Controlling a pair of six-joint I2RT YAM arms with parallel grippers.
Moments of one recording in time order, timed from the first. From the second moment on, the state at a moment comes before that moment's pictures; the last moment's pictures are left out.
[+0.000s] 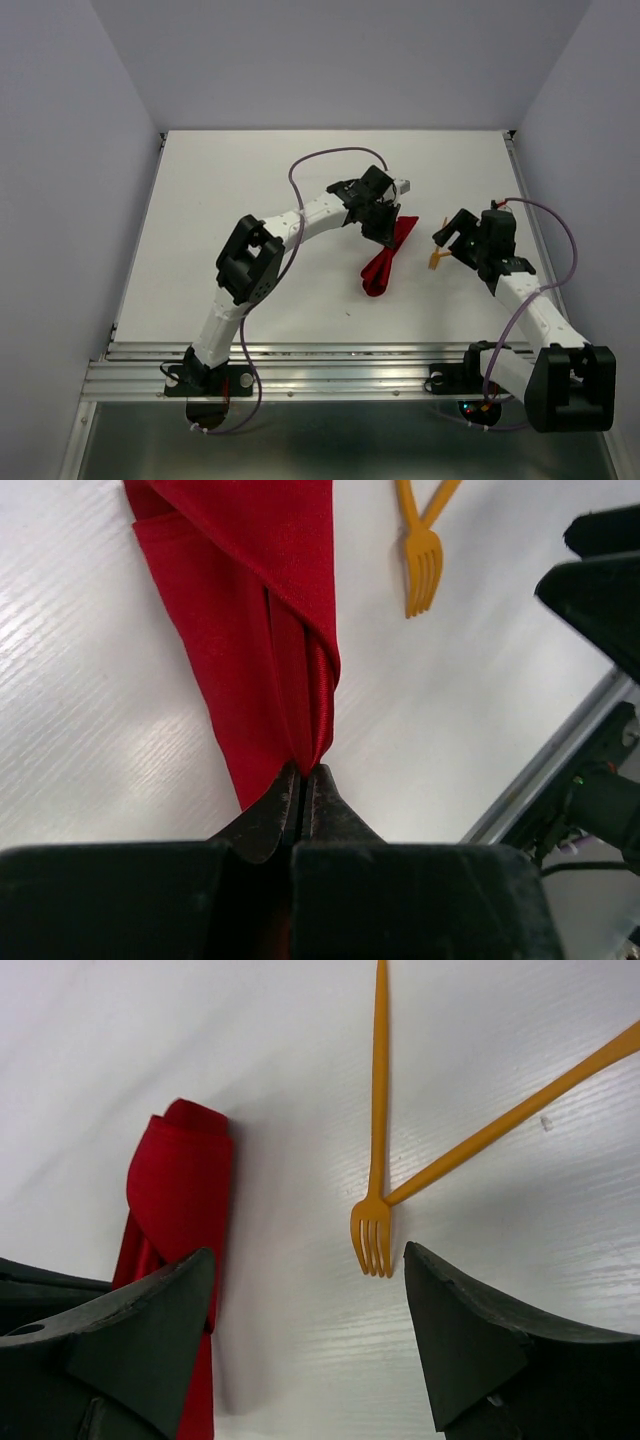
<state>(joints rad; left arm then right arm) -0.84 2.18 1.85 -0.59 0.32 -0.40 0.01 1.08 0.58 -0.18 -0.05 0.62</state>
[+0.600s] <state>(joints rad) -0.74 2.21 1.77 -0.36 0.75 -0.43 -0.02 1.04 0.61 -0.21 -0.05 0.62</state>
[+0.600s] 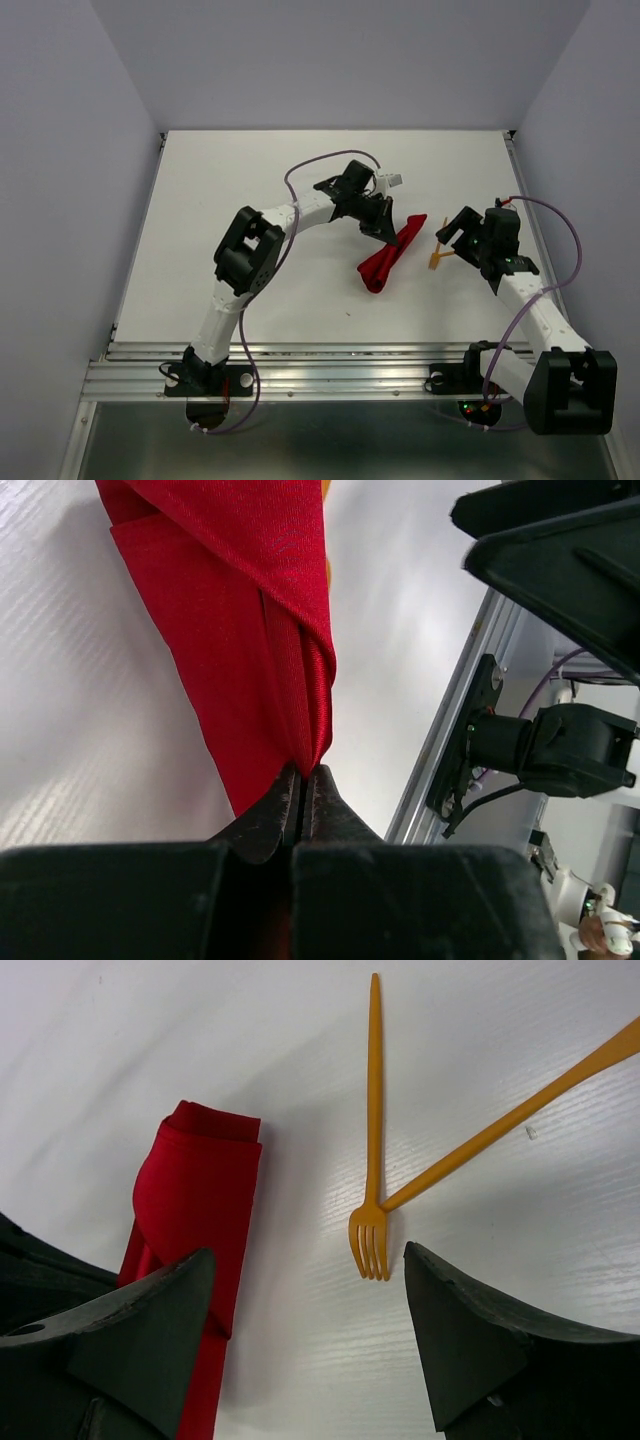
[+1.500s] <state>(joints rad) -0.61 2.30 1.67 -0.24 0.84 -0.45 -0.02 1.13 0.61 -0.20 -0.15 0.56</state>
